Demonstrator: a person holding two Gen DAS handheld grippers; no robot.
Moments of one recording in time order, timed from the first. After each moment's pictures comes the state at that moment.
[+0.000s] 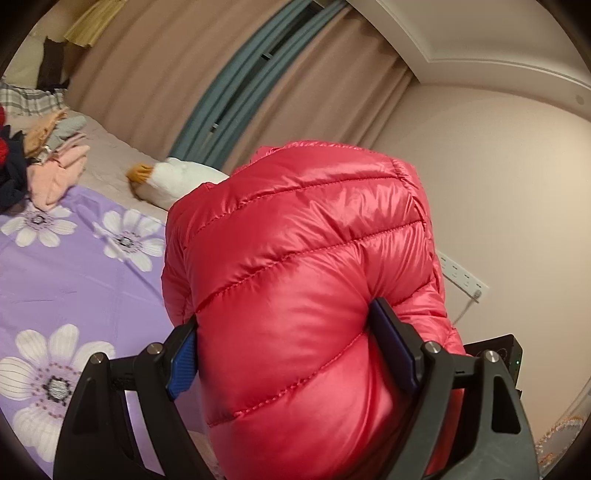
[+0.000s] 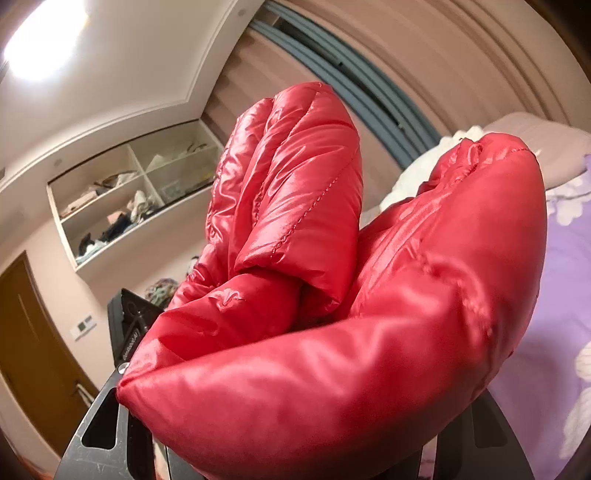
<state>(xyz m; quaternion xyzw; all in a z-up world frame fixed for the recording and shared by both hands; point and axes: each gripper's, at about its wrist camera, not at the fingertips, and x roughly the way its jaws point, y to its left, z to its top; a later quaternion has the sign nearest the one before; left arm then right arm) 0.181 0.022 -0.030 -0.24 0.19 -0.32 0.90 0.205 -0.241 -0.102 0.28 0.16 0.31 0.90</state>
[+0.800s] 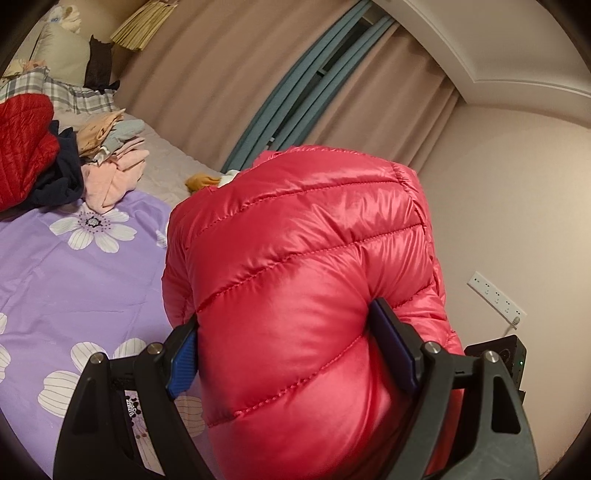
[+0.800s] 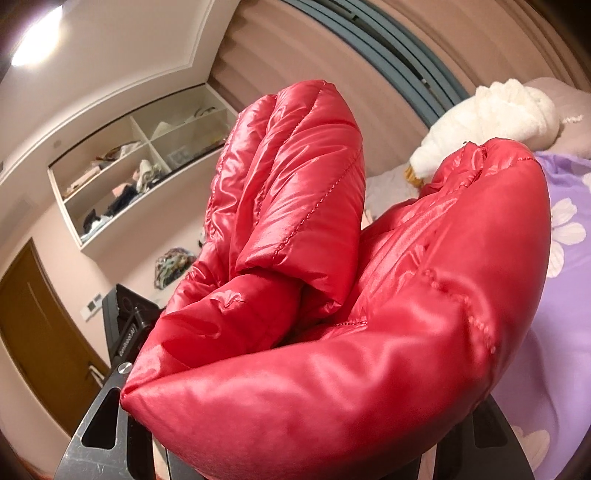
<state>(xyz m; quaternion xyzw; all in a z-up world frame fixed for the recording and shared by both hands) 0.216 0.094 -0.060 -0.26 0.20 -0.24 0.92 0.254 -0.191 -0.121 0.27 0.21 0.36 0.87</state>
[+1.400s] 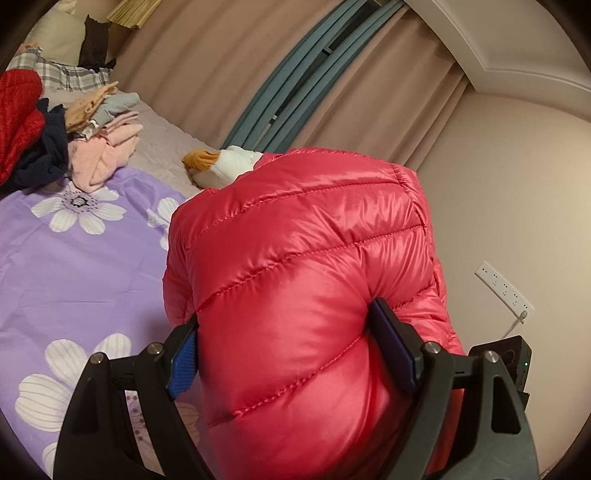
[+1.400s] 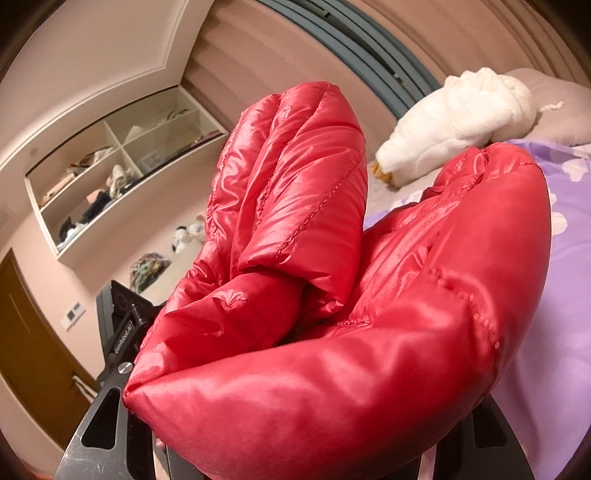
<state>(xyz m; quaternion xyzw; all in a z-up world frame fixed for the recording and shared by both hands) 0.264 0.066 -0.090 -0.25 0.23 -0.25 0.90 0.268 -0.207 -0.134 0.28 0.23 0.31 0.88</state>
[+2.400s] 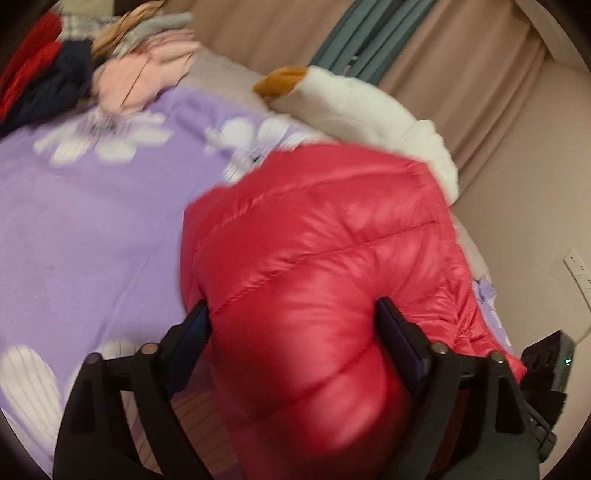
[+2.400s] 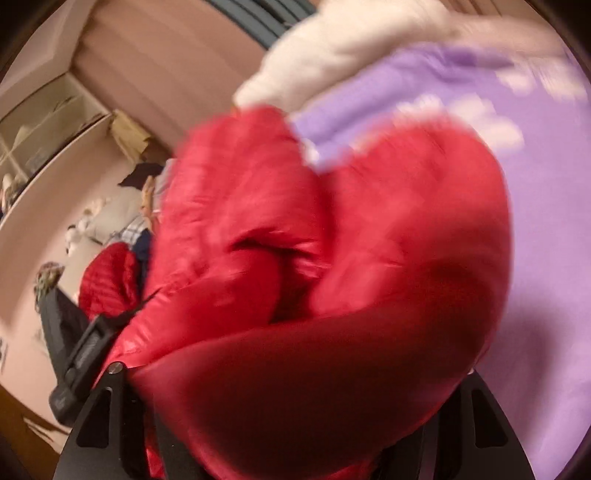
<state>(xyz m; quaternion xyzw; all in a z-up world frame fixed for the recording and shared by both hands) 0.391 0.054 -0.243 -0.22 0.35 -0.14 0.90 0.378 -0.205 -0.270 0.28 0.35 0.14 0.88</state>
